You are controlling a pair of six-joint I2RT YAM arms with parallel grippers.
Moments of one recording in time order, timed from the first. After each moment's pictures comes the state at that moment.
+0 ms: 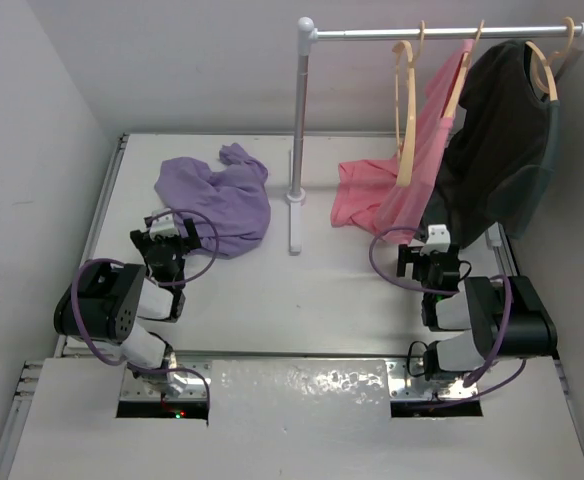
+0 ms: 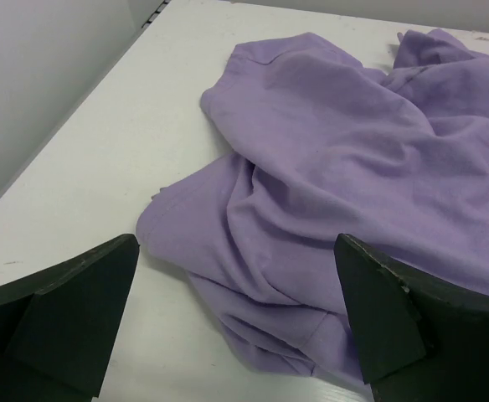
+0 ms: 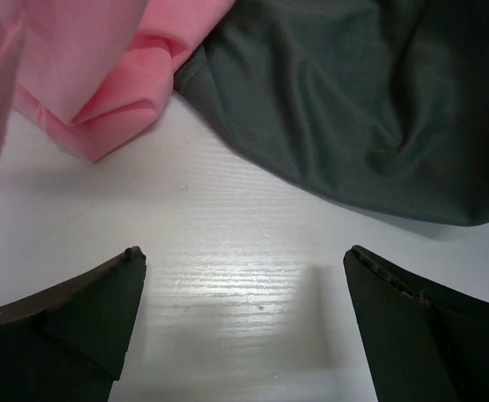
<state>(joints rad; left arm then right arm) -0.08 1.54 0.17 1.29 -0.38 -0.01 -0.03 1.48 0.05 1.07 0.08 -0.12</state>
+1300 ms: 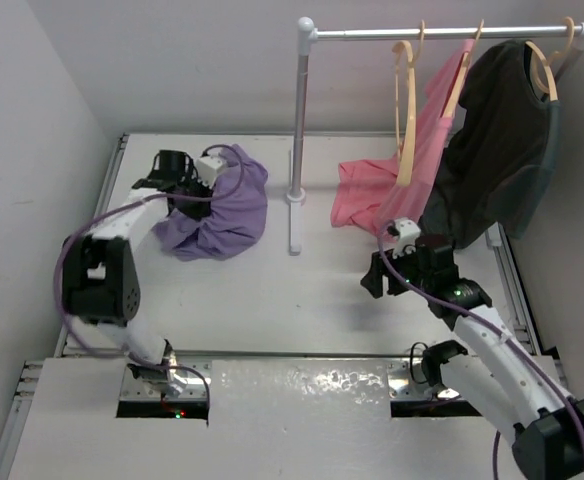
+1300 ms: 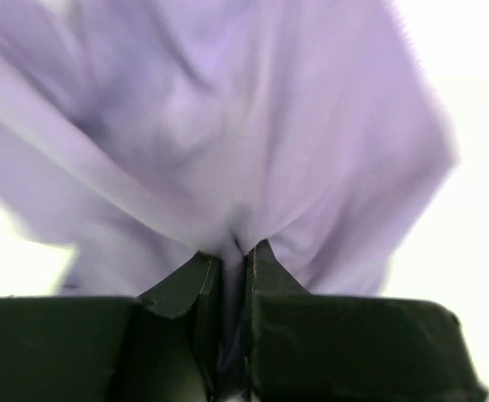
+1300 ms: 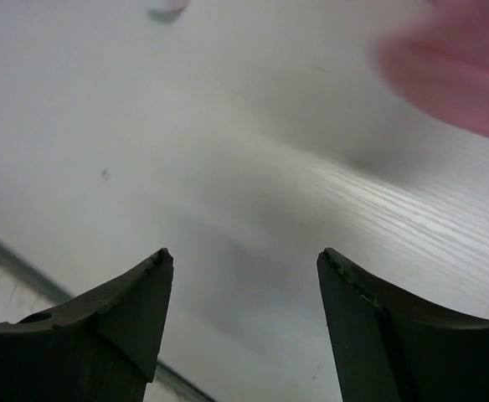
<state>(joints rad) -0.07 1.70 1.19 -0.47 0.25 0.42 0.28 0.76 0.44 -0.37 -0.25 0.13</state>
